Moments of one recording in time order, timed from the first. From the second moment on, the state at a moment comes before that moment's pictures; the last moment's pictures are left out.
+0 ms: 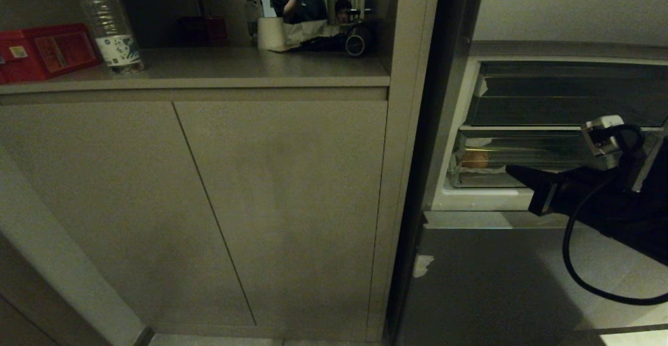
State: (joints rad) left arm 0.00 0.00 0.00 0.00 0.00 0.00; right arm 0.11 1.55 -0.57 -0.91 0.23 0.03
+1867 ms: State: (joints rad) left arm 0.00 0.00 0.00 0.00 0.00 0.00; right arm 0.14 1.98 -0.81 -1.12 -0.01 0.00
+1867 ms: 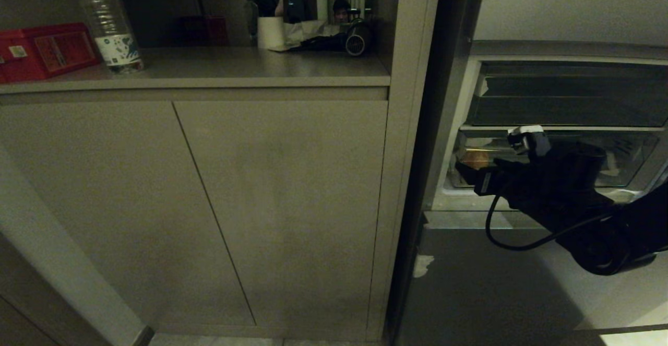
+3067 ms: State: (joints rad) left arm 0.00 0.00 0.00 0.00 0.00 0.00; right arm 0.14 2.09 -0.95 -1.12 -0.10 0.06
